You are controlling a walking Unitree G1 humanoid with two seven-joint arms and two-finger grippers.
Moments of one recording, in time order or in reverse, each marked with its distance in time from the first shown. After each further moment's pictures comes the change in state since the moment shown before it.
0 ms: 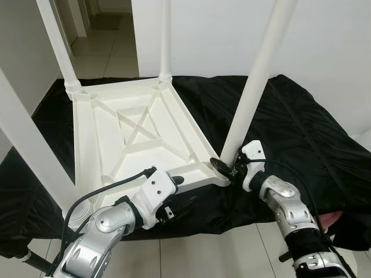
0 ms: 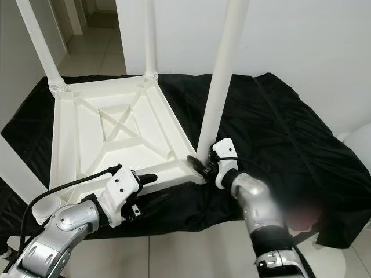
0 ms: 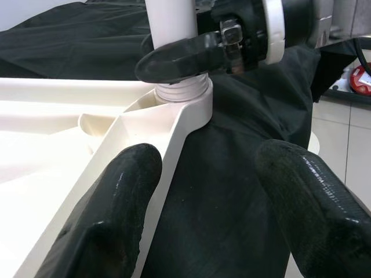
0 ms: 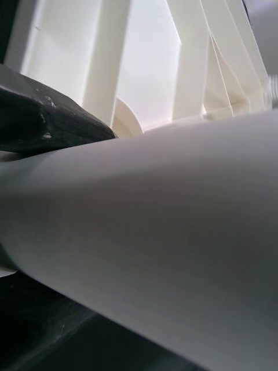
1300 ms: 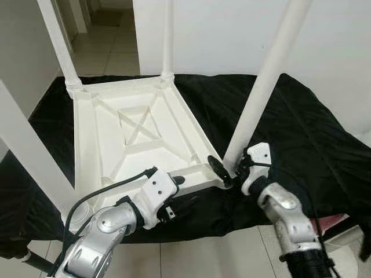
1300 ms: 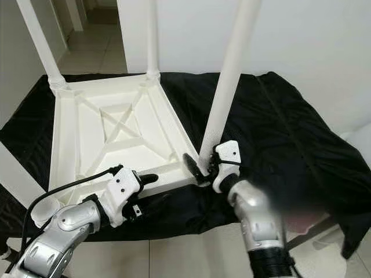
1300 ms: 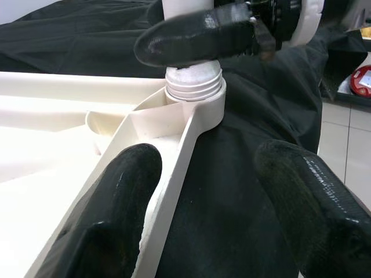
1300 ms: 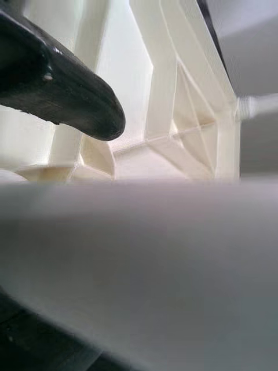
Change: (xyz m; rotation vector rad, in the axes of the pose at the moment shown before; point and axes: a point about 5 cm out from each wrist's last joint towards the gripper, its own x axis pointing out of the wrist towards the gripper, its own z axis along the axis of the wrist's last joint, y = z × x) left arm 0.002 -0.001 0.000 -0.003 -0.006 0.003; right arm -0.020 0.010 0.017 -0.009 -0.099 0.114
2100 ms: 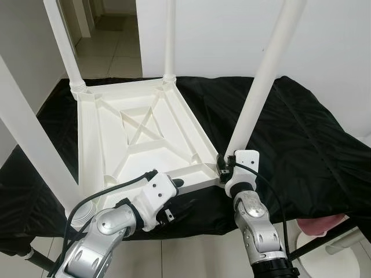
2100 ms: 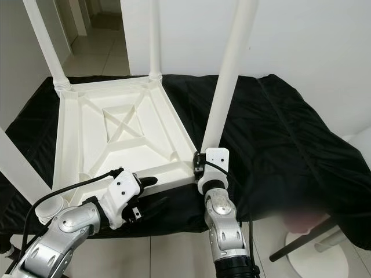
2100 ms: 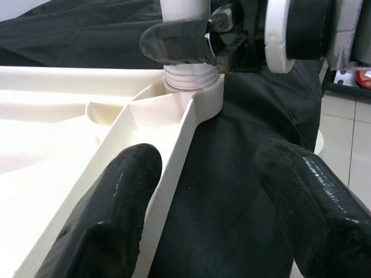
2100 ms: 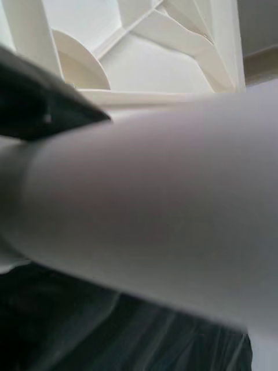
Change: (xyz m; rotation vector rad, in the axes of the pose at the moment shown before) left arm -0.001 0.000 -0.005 0.010 0.019 0.001; right arm 0.013 0.027 -0.014 0.119 0.009 -0.605
